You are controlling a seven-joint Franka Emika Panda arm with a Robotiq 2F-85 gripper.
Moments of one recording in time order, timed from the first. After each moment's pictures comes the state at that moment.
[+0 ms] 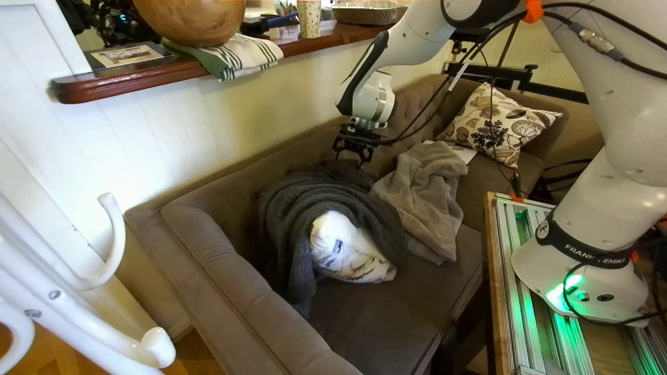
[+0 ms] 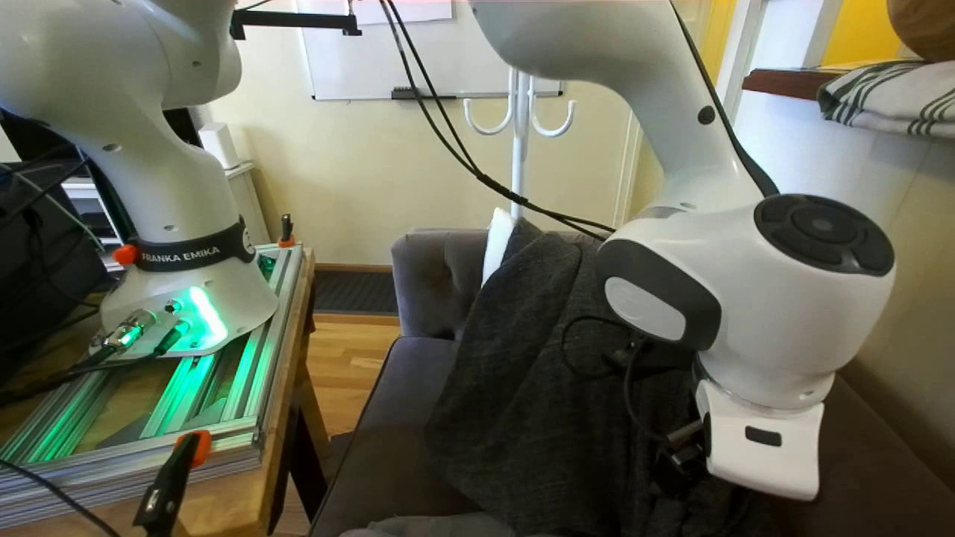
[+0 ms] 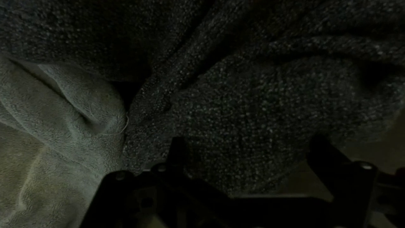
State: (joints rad) arm -0.55 0.90 -0.07 -1.71 0.62 2.65 0.32
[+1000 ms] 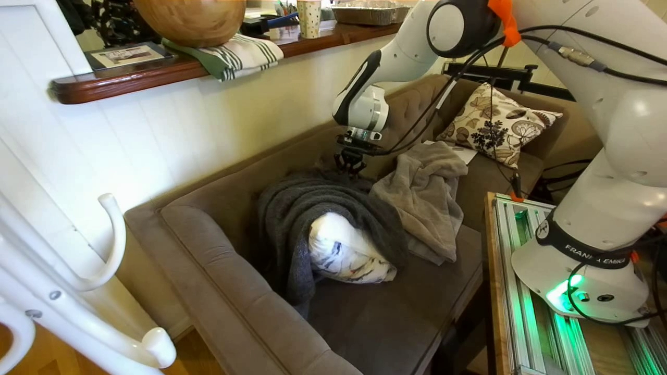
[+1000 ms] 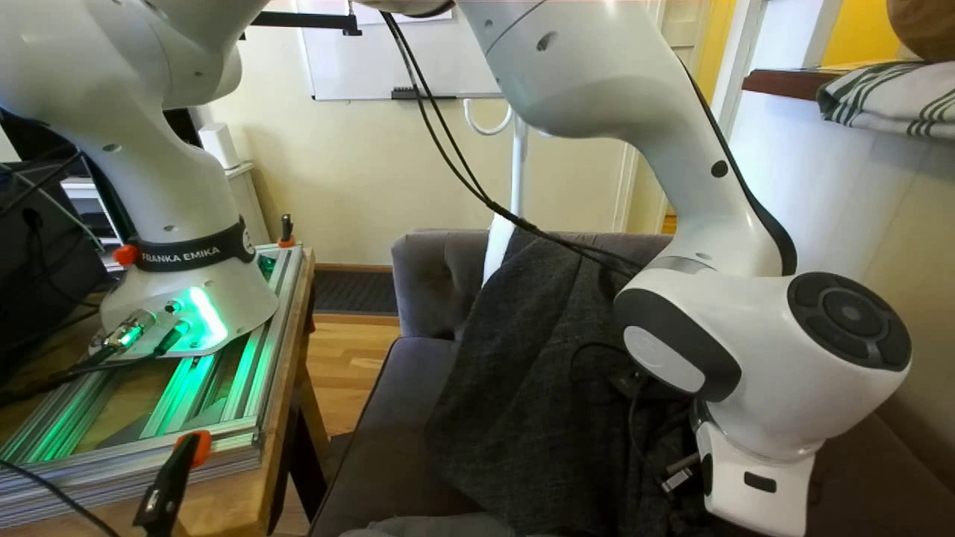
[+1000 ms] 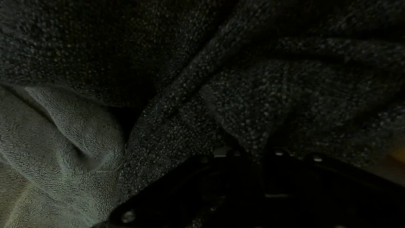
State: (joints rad) arm -0.55 1.05 -0.08 -1.55 0.63 2.49 0.32
